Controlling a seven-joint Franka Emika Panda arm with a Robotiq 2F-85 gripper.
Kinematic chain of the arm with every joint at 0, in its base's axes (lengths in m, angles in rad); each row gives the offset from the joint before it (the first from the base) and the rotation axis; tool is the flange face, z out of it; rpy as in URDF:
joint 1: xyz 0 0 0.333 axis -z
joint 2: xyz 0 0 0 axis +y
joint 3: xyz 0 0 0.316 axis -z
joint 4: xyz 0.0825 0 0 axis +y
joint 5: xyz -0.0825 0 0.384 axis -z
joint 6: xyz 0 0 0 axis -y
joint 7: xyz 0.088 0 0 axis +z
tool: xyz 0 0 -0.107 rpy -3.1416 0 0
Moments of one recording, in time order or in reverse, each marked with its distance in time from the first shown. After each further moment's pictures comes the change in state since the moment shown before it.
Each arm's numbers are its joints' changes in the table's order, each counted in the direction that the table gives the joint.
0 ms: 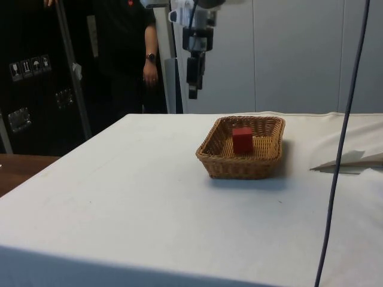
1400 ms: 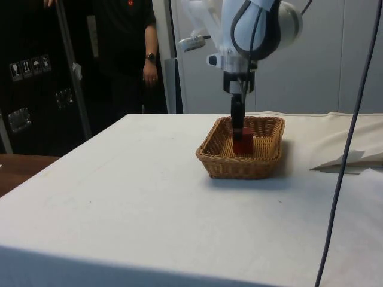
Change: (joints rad) arm 0.006 0.027 -0.014 0.340 0.003 0.321 0.044
